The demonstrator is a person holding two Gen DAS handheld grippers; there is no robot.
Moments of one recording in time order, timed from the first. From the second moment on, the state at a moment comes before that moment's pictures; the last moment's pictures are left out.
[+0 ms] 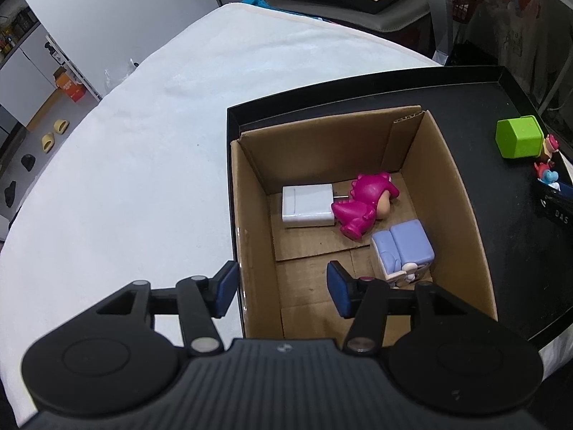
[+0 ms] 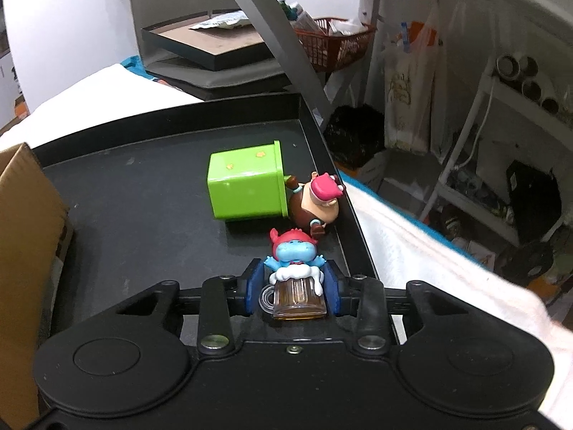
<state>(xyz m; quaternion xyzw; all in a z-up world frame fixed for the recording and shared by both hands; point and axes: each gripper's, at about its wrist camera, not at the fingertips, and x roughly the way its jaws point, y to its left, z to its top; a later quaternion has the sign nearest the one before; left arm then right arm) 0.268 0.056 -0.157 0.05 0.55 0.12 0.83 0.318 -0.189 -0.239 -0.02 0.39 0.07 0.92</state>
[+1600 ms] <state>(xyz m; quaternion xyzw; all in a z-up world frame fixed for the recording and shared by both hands) 0.242 0.112 -0.159 -0.06 0.52 0.08 0.85 0.253 -0.077 -0.122 -0.08 0.34 0.17 0.92</state>
